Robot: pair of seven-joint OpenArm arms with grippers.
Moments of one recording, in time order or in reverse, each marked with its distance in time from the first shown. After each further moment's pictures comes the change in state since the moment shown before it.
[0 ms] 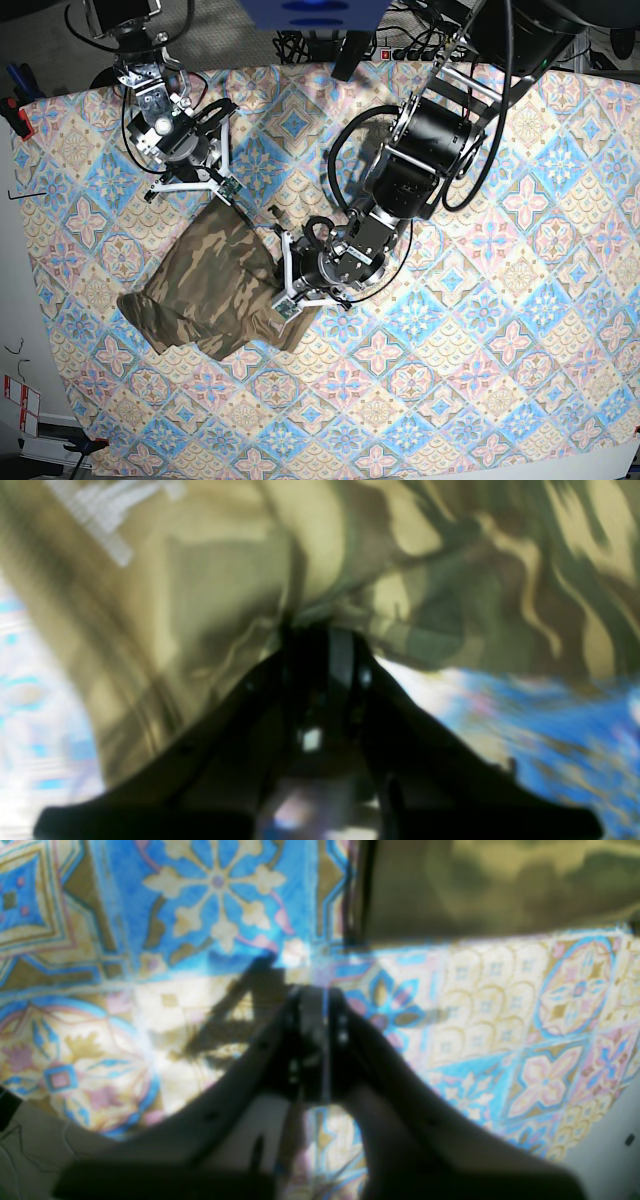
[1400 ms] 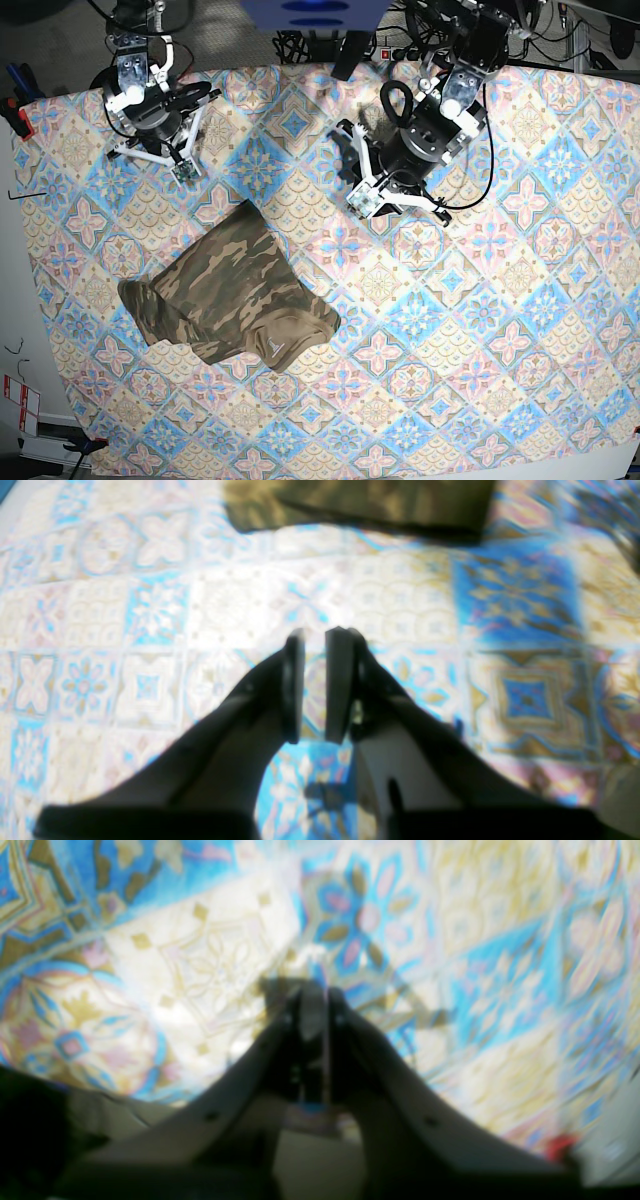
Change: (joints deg) left arm 50.6 -24.0 -1.1 96.4 -4.9 7.2 33.7; right arm -11.9 -8.9 17.9 5.9 0.1 -3.3 2.8
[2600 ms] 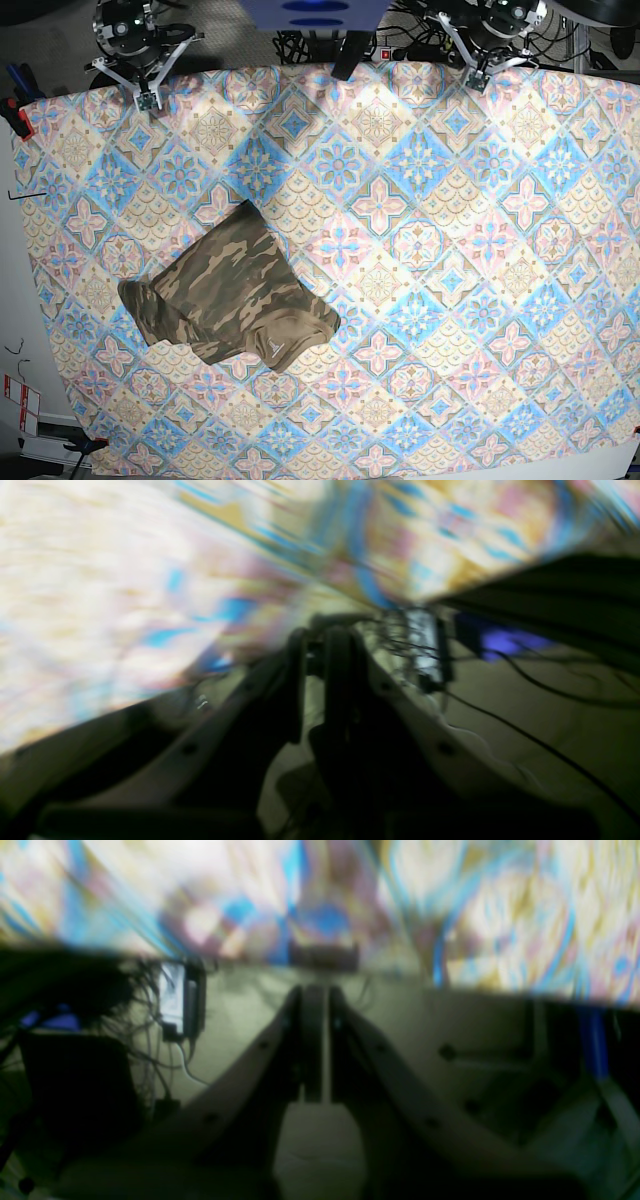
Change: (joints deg) left arm 32.9 0.3 -26.7 -12.5 -7.0 -3.2 -10.8; right arm -15.6 -5.9 12.3 -1.6 -0.2 -3.6 7.3
